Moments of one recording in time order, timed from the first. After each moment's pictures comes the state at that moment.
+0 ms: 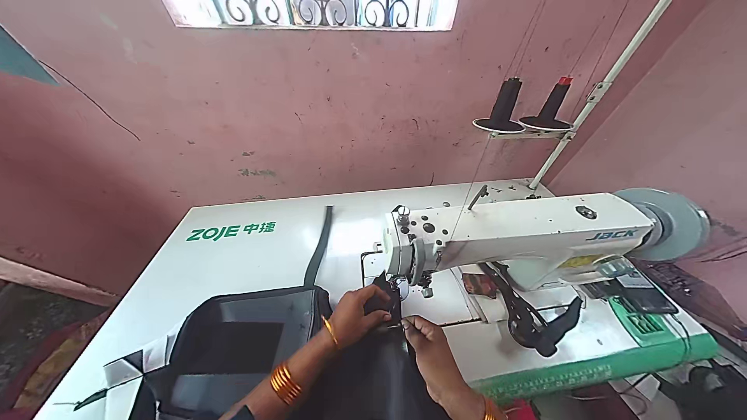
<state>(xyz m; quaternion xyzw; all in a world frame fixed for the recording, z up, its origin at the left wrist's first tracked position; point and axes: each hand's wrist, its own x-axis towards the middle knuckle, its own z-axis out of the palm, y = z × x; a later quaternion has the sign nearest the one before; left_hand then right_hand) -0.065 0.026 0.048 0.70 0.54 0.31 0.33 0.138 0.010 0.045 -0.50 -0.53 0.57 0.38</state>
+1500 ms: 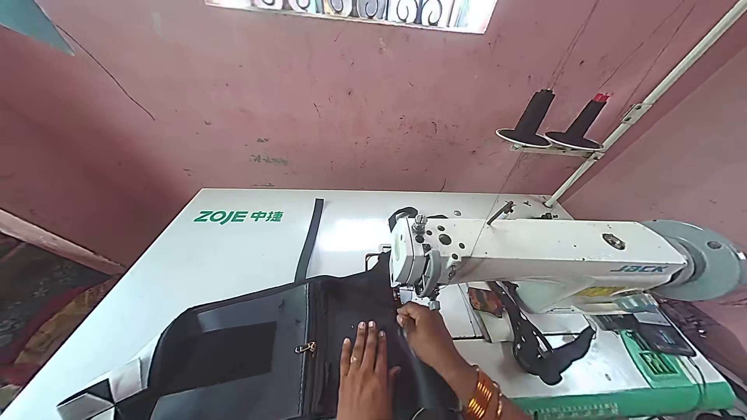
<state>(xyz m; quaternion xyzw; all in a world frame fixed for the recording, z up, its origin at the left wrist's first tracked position) 0.027 -0.063 0.024 0.63 0.73 0.27 0.04 0.134 0.067 0.077 -0.51 -0.76 0.39 0.10</state>
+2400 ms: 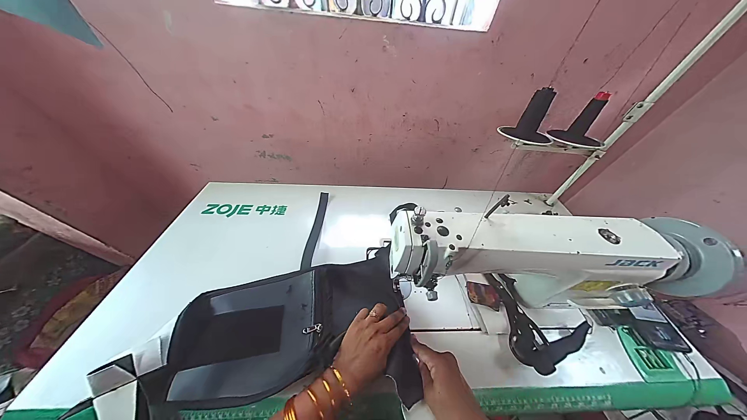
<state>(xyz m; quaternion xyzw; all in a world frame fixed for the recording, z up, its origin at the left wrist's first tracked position) -0.007 -0.017 0.013 0.80 0.54 0.26 -0.07 0.181 -0.010 0.064 -0.46 -0.80 0.35 0.15</state>
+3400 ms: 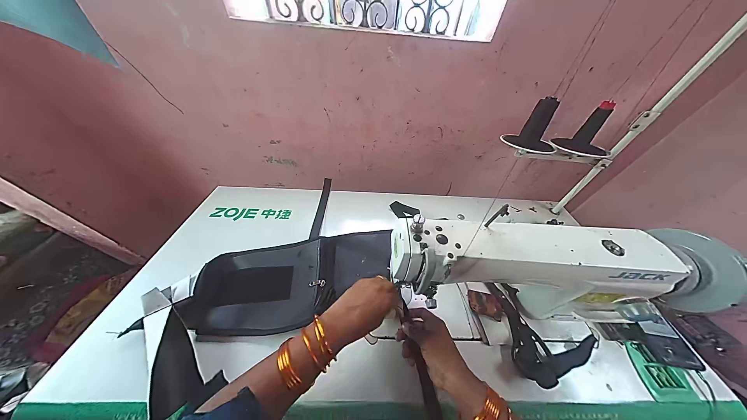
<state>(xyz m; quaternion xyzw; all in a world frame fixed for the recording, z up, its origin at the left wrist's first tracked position) -0.043 0.031 0.096 0.86 0.46 0.22 0.06 0.151 0.047 0.063 -0.49 -0.45 0.71 0.25</state>
